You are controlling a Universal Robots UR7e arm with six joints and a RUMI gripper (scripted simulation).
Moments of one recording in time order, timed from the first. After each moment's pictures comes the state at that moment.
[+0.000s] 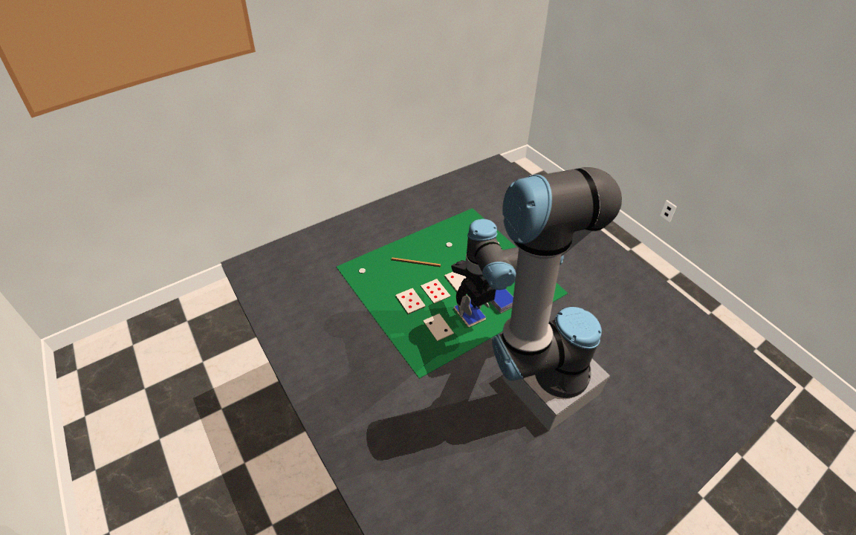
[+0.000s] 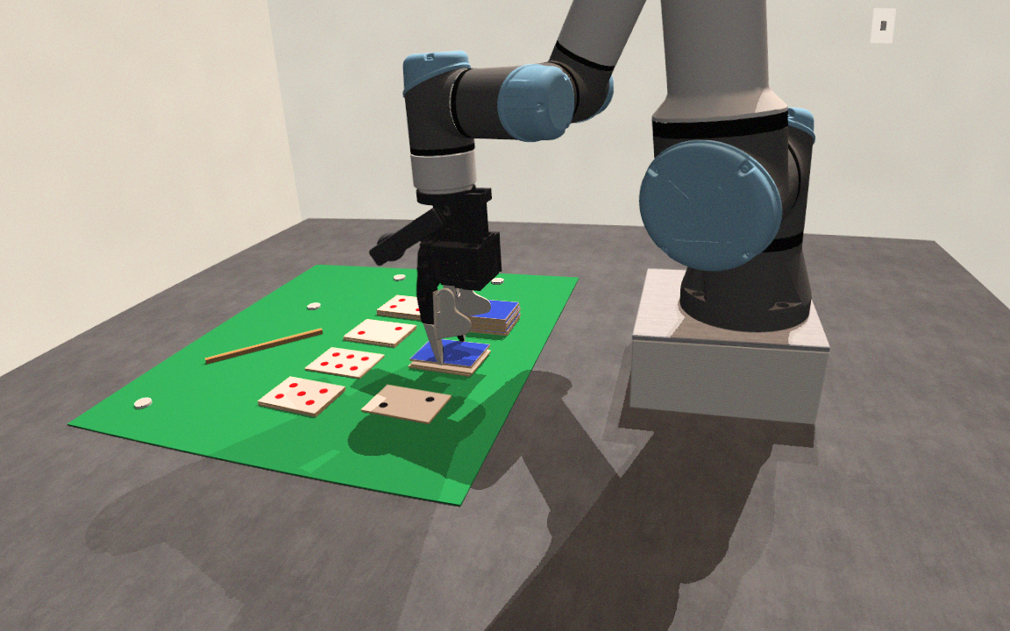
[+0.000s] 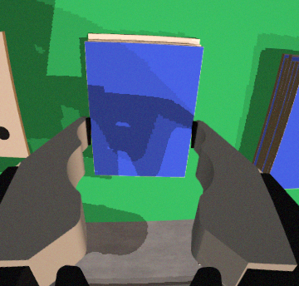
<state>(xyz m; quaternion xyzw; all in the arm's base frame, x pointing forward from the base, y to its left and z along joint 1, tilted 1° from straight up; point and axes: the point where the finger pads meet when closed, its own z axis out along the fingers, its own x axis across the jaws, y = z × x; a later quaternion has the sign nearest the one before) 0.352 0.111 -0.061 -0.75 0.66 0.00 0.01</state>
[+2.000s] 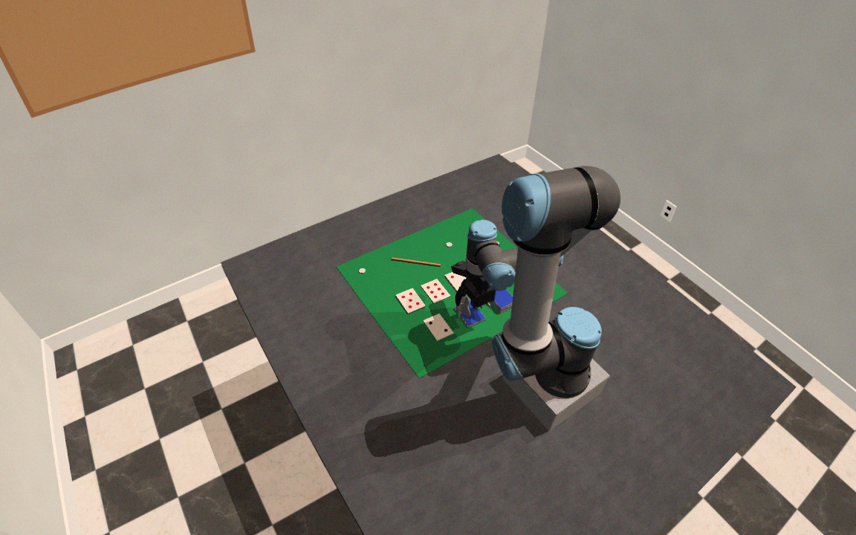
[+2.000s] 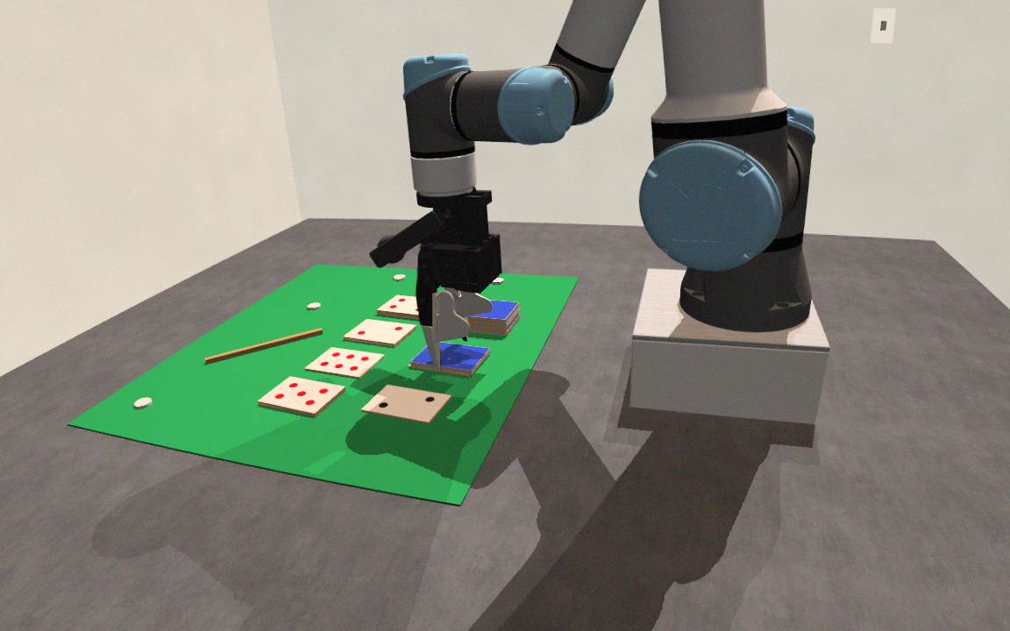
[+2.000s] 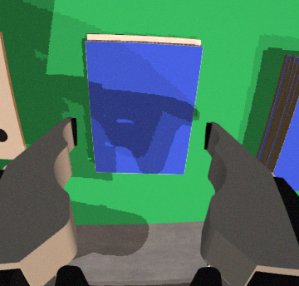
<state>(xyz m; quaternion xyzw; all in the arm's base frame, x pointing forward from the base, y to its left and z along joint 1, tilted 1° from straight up) 0.352 0.111 -0.064 -0.75 0.66 0.00 0.01</state>
